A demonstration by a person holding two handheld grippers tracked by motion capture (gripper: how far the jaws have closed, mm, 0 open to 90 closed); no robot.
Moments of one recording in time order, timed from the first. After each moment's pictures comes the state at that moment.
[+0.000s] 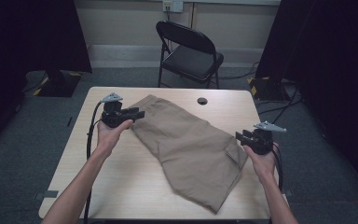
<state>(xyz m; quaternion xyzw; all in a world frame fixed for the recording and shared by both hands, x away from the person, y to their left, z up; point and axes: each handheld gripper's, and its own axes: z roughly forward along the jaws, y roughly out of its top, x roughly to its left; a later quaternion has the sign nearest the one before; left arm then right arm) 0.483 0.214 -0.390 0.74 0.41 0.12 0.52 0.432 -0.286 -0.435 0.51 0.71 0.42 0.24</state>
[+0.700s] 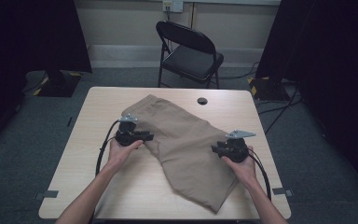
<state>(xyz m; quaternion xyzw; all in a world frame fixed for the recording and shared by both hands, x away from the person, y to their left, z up) 0.473 0.178 -0.470 0.79 0.40 0.05 0.46 0.430 -0.221 -0.472 0.42 0.80 0.40 0.17</state>
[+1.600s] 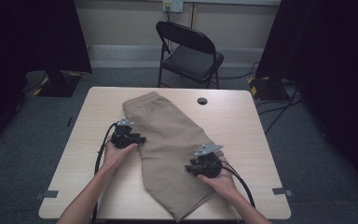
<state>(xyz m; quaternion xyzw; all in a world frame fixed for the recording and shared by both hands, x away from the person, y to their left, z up) 0.482 0.209 -0.493 0.79 0.45 0.11 0.41 0.391 -0.135 -0.487 0.32 0.86 0.38 0.10</state>
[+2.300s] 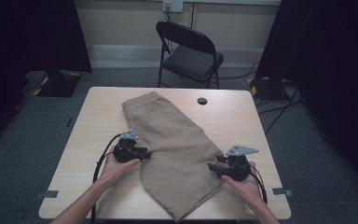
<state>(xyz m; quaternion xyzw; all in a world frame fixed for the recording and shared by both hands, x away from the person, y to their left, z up) 0.430 0.185 -0.485 0.84 0.37 0.05 0.40 0.365 -0.212 -0.460 0.39 0.81 0.42 0.13</state>
